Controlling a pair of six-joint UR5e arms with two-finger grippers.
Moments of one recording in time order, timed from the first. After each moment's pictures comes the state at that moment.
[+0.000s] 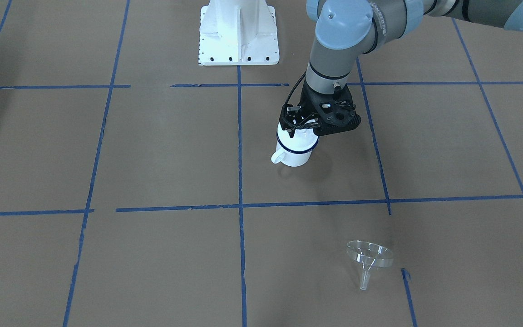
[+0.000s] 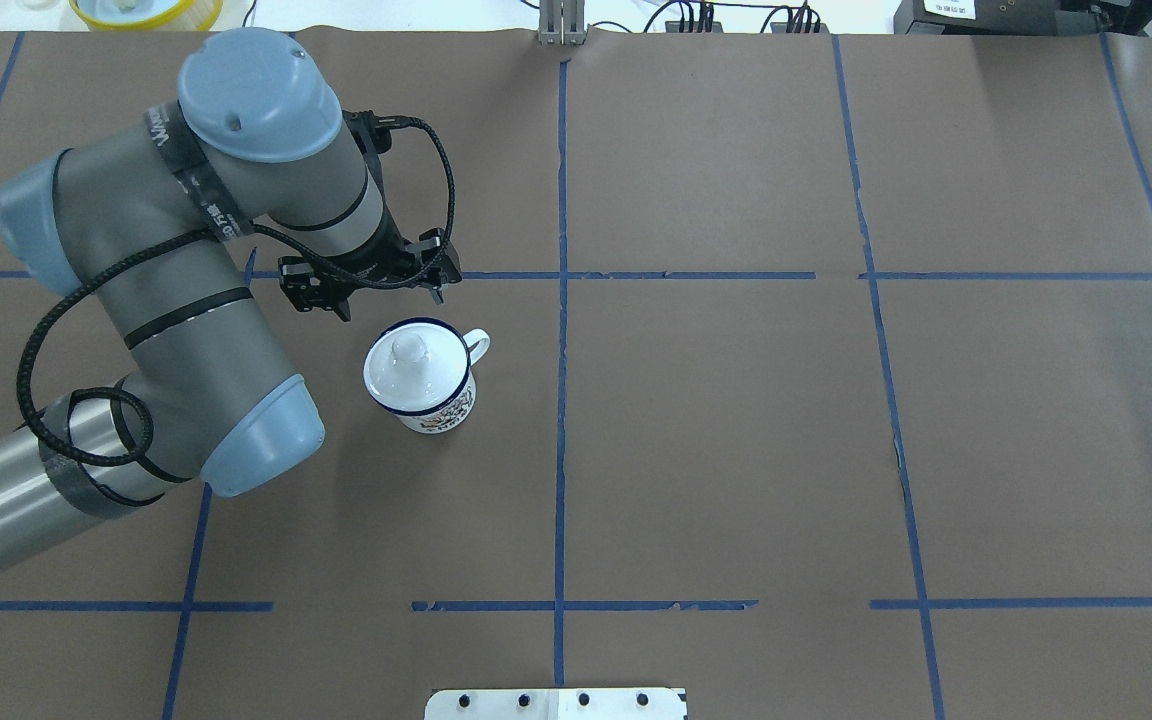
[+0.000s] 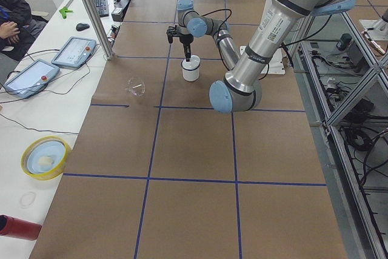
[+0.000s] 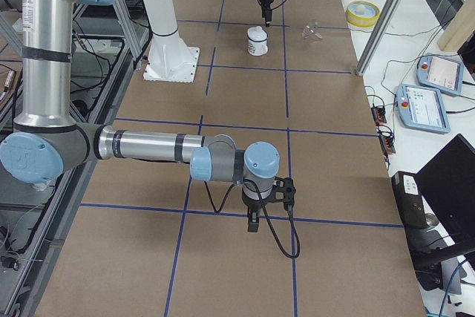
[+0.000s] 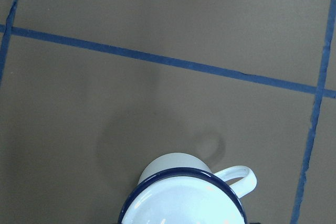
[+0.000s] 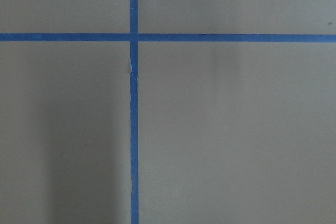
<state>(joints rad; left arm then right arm) -0.72 -2.24 -1.82 -1.38 -2.01 -1.25 1.57 -1.68 1.65 -1.57 2.29 0.01</state>
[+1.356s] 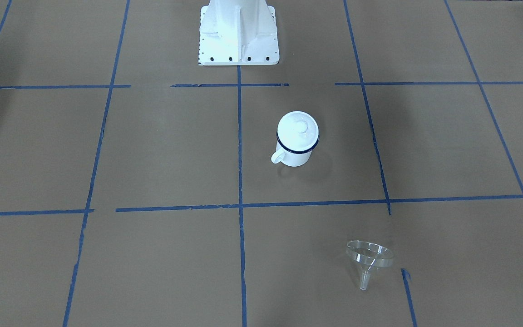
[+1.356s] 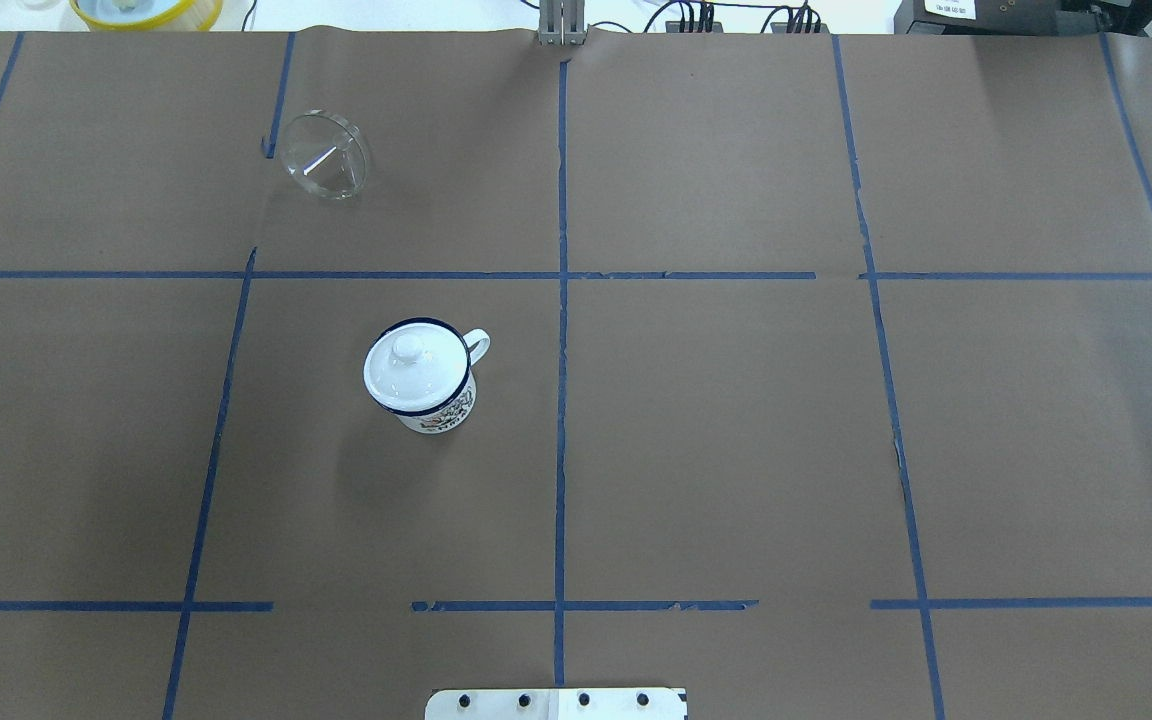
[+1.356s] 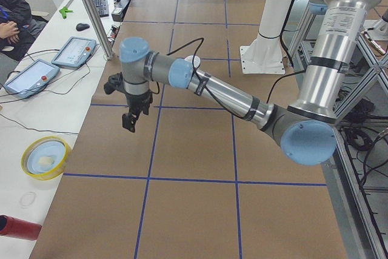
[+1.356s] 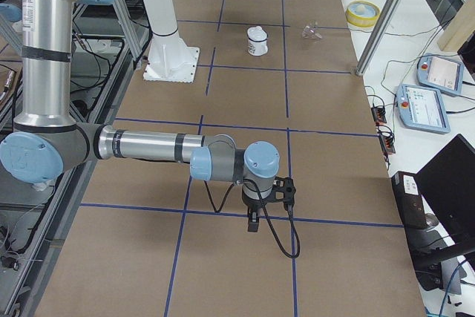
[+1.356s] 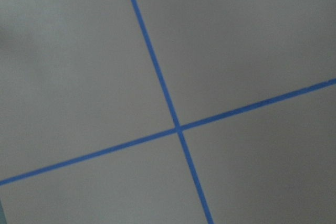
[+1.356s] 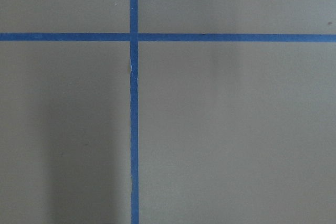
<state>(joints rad) -1.60 -1.64 -1.71 -1.39 -2.26 0.27 1.57 -1.68 1.65 -1.57 2.29 0.01</state>
